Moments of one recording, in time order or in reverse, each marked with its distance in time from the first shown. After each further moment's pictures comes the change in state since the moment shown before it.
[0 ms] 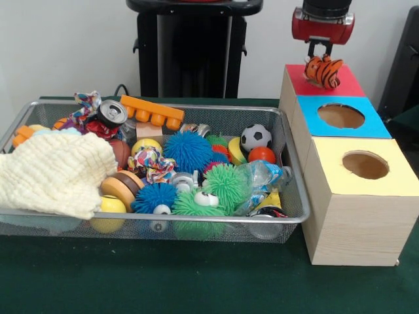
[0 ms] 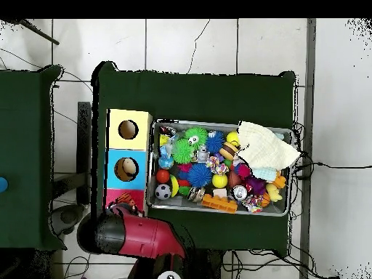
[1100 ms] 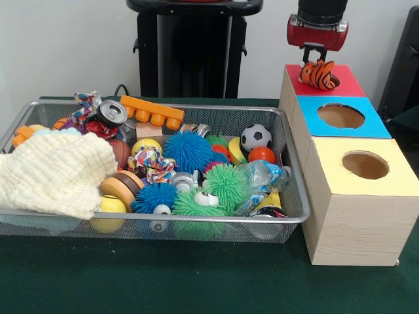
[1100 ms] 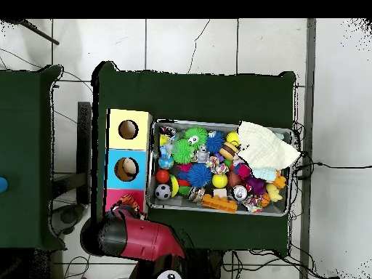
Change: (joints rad) arm 0.000 0.020 0.002 0.025 0.013 -0.058 0.000
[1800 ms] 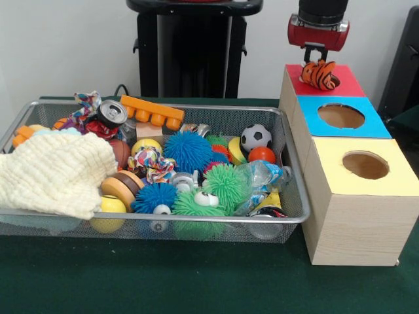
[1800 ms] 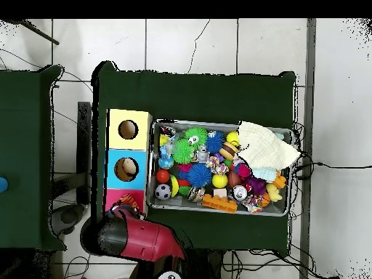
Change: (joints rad) arm 0.003 -0.002 0.001 0.009 0.040 -0.001 0.000
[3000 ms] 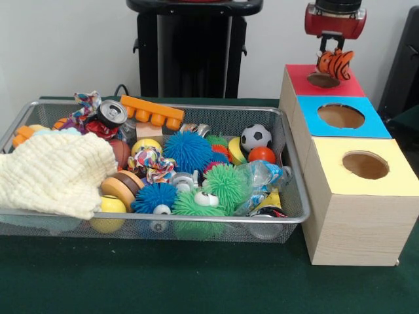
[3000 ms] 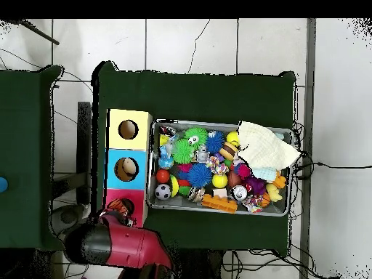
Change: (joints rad) arm 0.077 -0.038 -0.018 0.000 0.002 0.028 0.000
